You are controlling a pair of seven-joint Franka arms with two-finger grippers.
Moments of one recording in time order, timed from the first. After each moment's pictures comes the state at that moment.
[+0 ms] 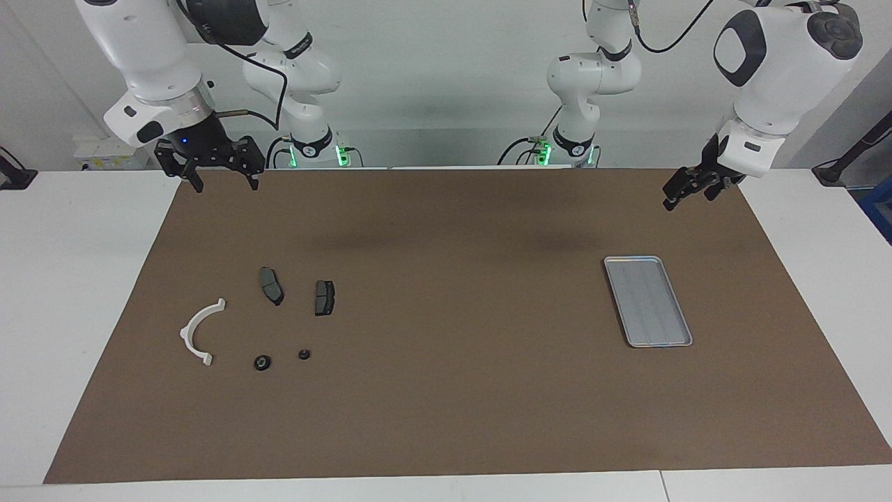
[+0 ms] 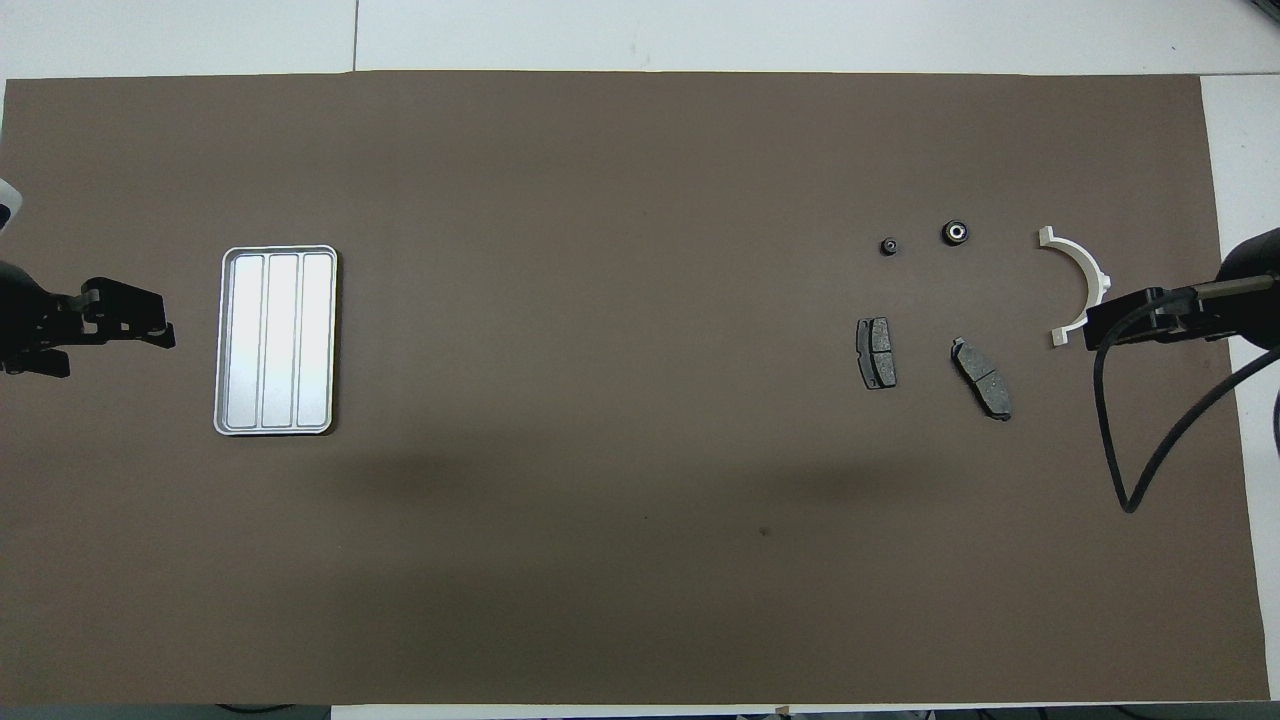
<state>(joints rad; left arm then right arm) -0.03 -0.04 0.03 -1.74 -0.02 1.63 -0.20 -0.04 -0.06 0.06 -1.65 -0.02 1.55 -0.03</state>
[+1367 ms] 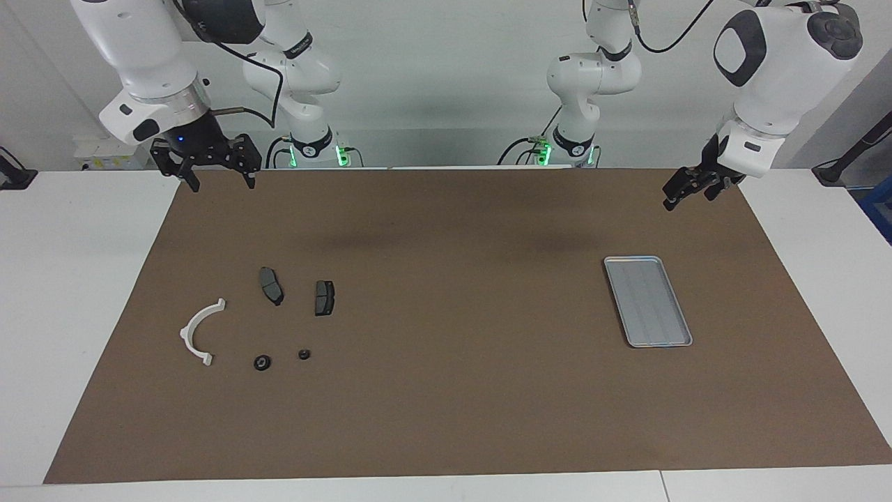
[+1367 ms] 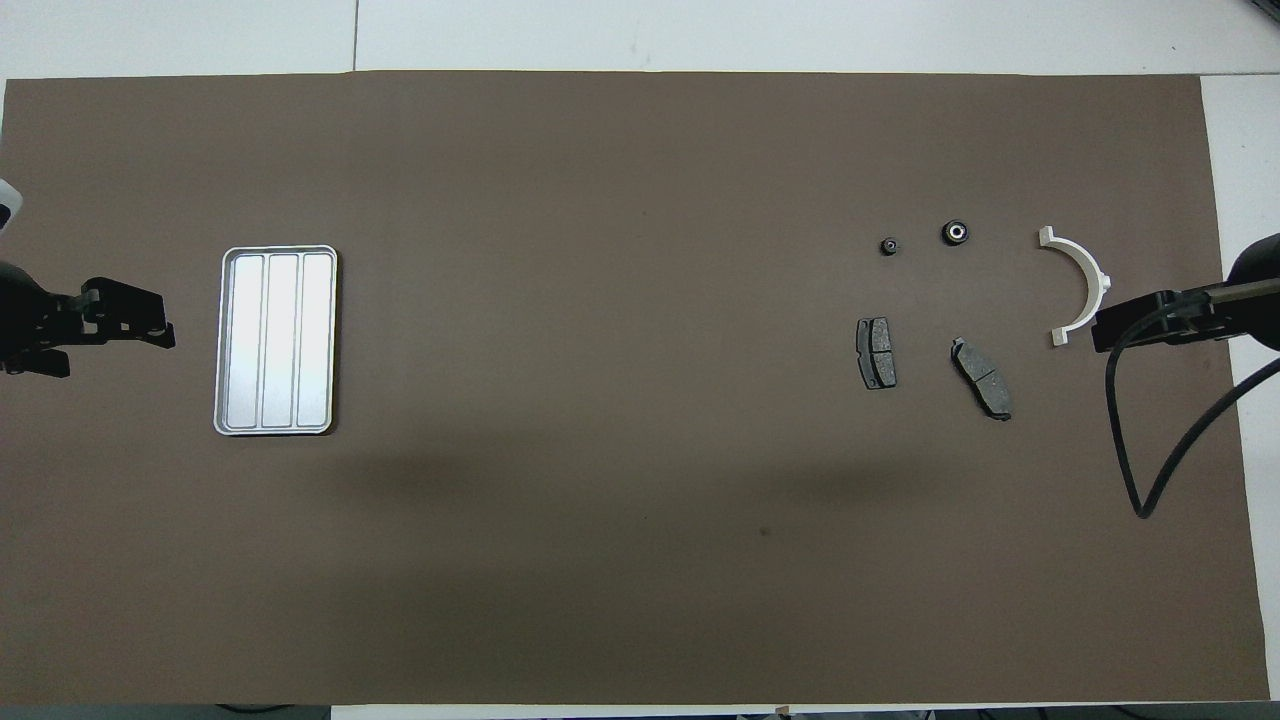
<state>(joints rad) -0.03 -0.04 0.03 -1.74 -0.02 1.63 -0.20 -0.05 -0.06 0.05 -1.66 -0.02 1.56 -0.06</state>
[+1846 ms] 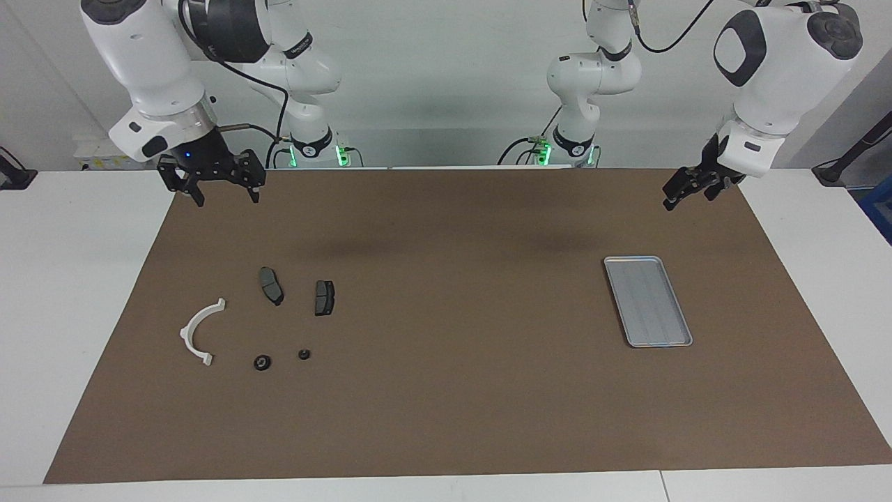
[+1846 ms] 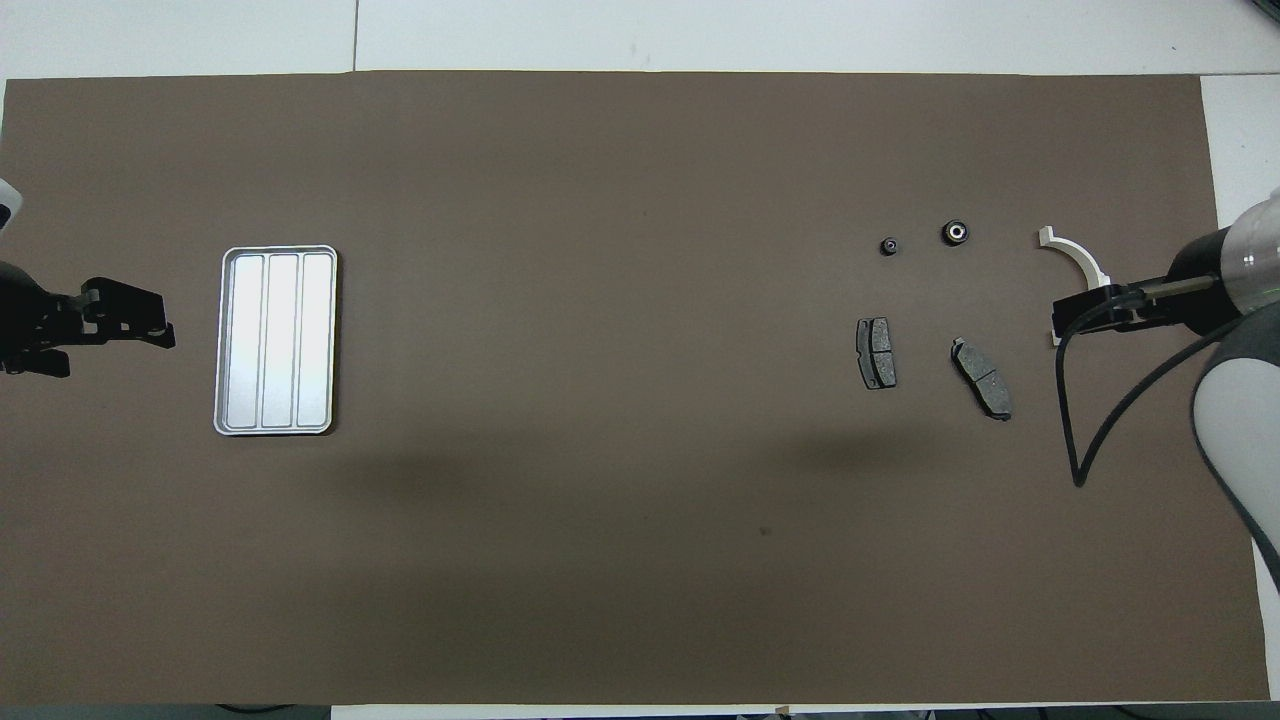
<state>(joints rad) -0.03 -0.04 0.03 -1.74 -0.02 1.63 -0.20 -0.04 -0.04 0.06 -1.80 -0.02 1.76 -0.06</state>
